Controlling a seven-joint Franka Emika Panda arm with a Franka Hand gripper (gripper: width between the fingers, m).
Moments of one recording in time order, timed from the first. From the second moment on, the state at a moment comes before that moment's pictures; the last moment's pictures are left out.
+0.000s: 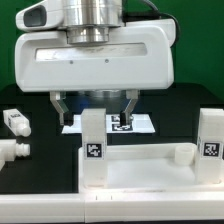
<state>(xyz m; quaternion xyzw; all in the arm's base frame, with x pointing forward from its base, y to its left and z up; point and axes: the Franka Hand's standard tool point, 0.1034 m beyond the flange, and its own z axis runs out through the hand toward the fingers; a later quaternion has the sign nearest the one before) 0.634 -0.048 0.117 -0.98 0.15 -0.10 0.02</state>
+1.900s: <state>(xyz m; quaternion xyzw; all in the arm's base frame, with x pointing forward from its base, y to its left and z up) 0.638 -0.046 0.114 -0.52 0.85 0.03 0.10</state>
